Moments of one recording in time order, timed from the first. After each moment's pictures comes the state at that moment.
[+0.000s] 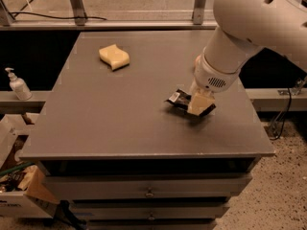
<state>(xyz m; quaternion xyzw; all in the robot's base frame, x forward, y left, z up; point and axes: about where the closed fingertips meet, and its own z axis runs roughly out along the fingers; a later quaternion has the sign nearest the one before) 0.522 -0.111 0.848 -0.63 0.76 0.01 0.14</state>
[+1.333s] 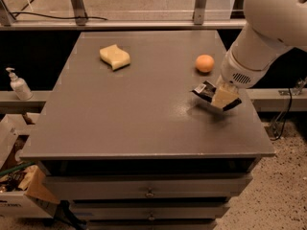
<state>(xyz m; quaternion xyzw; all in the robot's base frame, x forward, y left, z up) 0.534 -0.179 0.859 -0.56 0.81 -0.04 0.15</state>
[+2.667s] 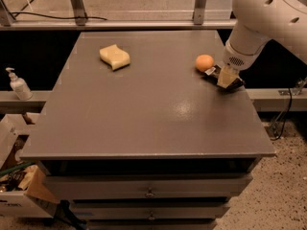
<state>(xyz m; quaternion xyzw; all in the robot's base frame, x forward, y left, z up) 0.634 -0.234 0.839 -0.50 0.85 -0.10 0.15</state>
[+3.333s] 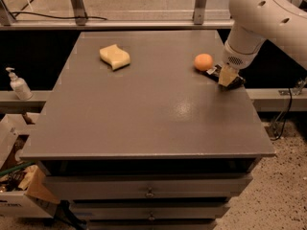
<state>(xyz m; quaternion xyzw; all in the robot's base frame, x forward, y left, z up) 0.652 -0.240 0.828 -0.50 0.85 -0.11 0.14</state>
